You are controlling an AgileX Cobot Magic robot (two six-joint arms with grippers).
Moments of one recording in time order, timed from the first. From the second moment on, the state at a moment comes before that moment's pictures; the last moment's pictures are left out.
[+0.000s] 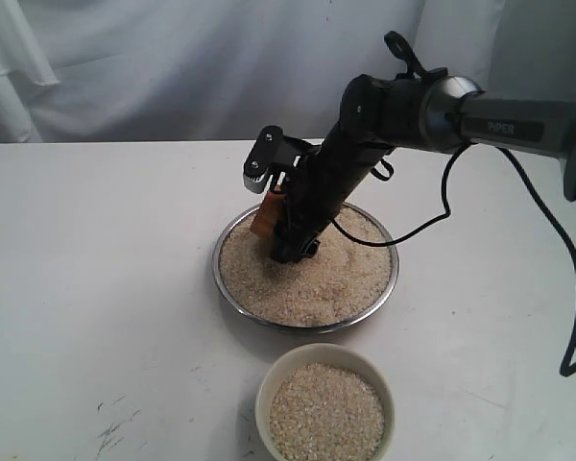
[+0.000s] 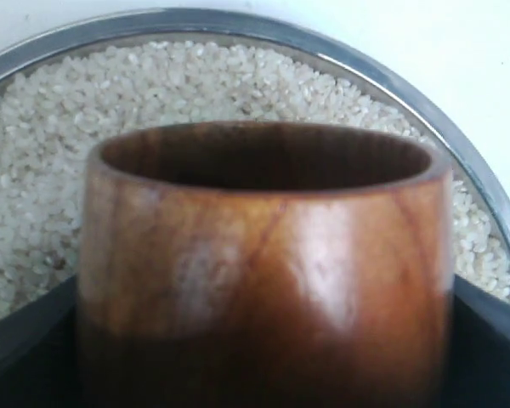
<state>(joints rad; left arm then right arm) 0.03 0.00 0.00 -0.01 0.33 -0.02 0.60 2.27 -1.75 0.34 0.77 -1.04</state>
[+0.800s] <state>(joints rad) 0.03 0.00 0.00 -0.01 0.33 -0.02 0.60 2.09 -1.75 0.20 0.88 -0.91</state>
